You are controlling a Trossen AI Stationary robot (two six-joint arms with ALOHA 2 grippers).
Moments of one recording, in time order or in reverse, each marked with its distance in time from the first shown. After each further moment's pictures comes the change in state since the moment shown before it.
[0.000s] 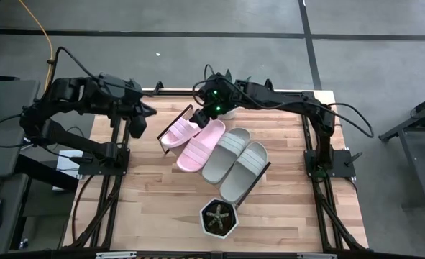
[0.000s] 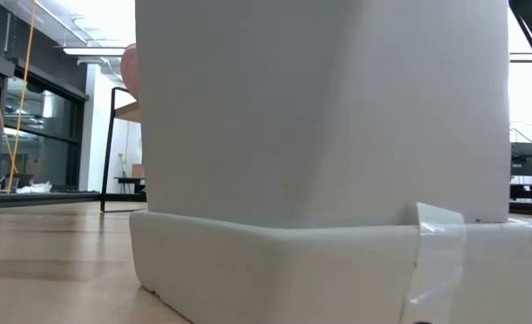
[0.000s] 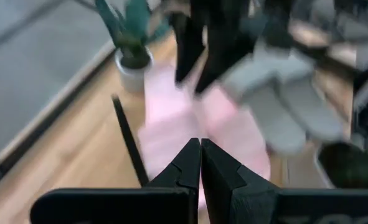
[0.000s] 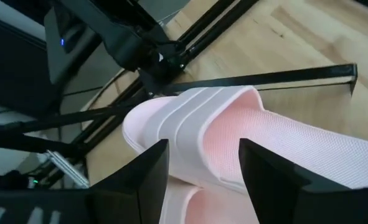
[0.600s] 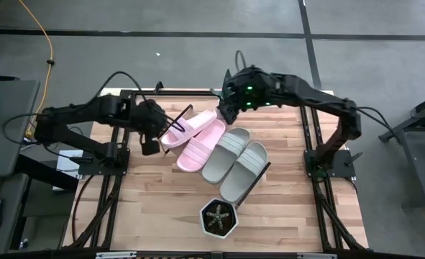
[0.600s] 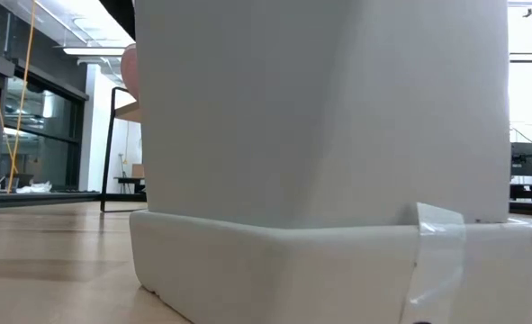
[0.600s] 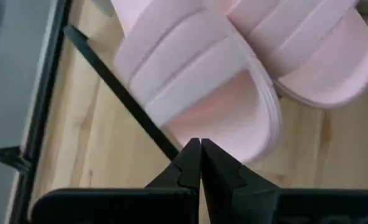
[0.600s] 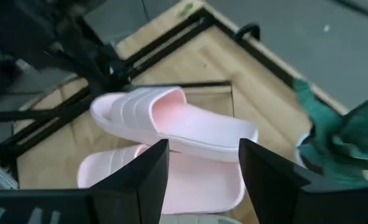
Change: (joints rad) left arm -0.022 0.070 -0.332 0.008 0.004 0.327; right arm 0.045 -0.267 0.000 -0.300 0.338 -0.145
